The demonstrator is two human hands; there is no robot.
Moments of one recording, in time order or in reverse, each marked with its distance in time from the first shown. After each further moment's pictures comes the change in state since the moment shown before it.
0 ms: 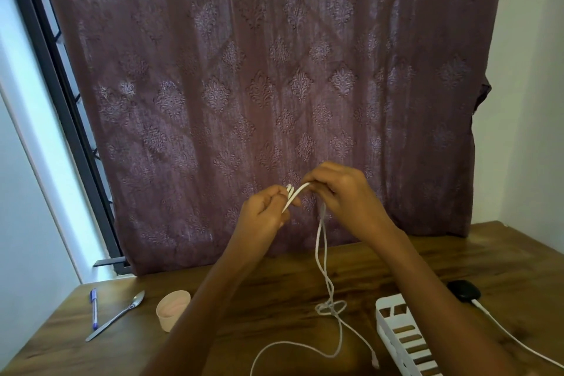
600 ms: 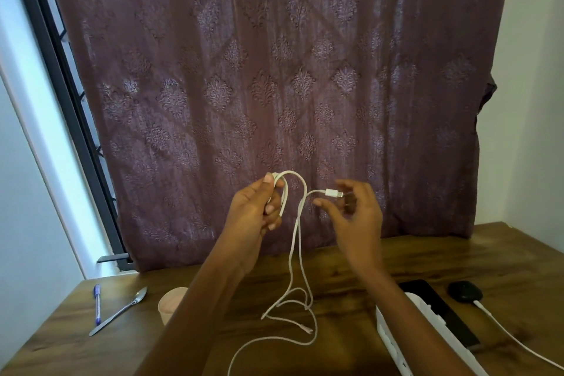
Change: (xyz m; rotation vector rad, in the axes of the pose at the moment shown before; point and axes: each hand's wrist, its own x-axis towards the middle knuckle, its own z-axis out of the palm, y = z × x) left_hand -0.003 0.010 -0.004 -0.488 0.022 -0.118; right_hand -0.041 0.001 0.037 0.326 0.444 0.558
